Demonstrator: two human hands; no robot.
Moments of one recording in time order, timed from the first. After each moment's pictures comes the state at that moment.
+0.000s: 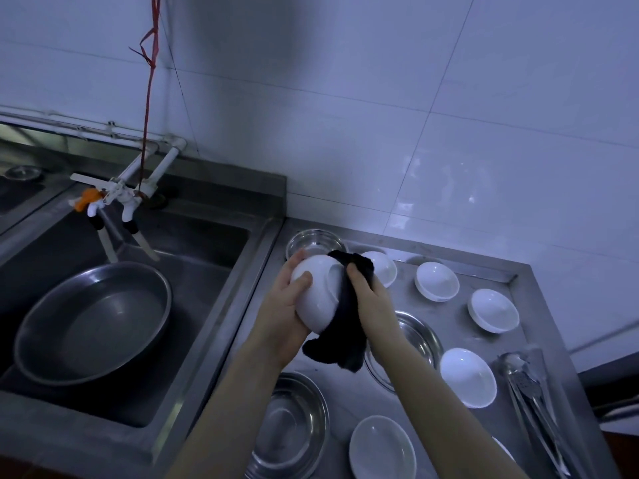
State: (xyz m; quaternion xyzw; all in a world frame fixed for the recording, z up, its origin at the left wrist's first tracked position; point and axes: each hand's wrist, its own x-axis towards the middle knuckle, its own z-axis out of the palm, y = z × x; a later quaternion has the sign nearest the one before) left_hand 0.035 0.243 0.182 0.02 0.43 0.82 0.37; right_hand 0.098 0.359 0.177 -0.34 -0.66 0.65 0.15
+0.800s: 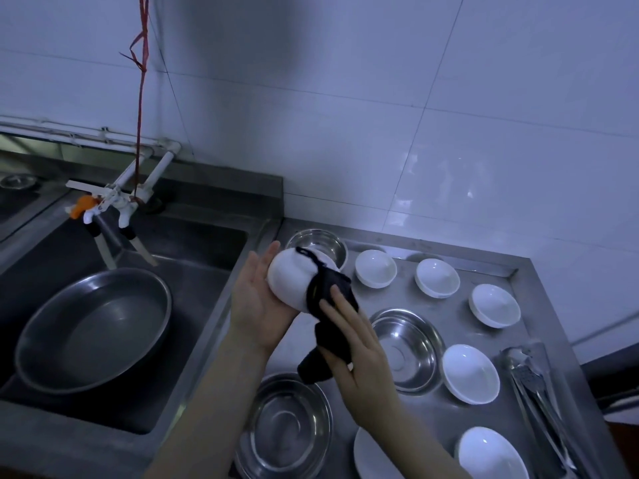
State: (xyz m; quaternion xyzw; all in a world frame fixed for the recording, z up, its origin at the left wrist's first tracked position) left_hand 0.006 0.233 0.186 -0.06 0.29 0.88 0.38; right_hand 0.152 0.324 0.140 -0.07 -0.87 0.40 0.29
